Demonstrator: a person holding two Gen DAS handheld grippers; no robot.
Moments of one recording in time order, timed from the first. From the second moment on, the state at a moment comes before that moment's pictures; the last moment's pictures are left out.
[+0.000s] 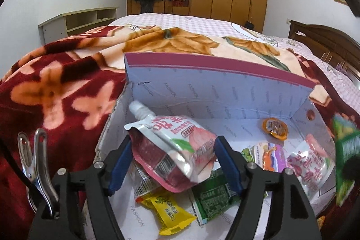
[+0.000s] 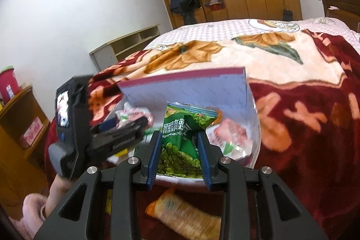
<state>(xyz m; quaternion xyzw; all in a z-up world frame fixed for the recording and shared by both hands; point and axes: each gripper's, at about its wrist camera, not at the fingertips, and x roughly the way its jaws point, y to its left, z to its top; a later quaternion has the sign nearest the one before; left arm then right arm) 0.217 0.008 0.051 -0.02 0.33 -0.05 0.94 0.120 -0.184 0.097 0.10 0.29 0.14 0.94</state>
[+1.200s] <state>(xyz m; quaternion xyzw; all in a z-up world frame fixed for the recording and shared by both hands) 0.213 0.009 0.048 -0.01 0.31 -0.05 0.95 0.164 -0.191 0.069 0.12 0.27 0.13 0.95</state>
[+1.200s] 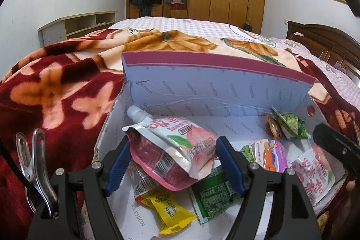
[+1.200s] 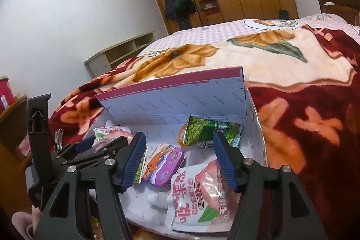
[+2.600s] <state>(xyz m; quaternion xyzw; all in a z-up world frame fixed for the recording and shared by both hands) 0.078 0.037 0.074 -0.04 0.34 -0.06 0.94 0.037 -0.170 0.074 0.12 0.29 0.16 0.94</state>
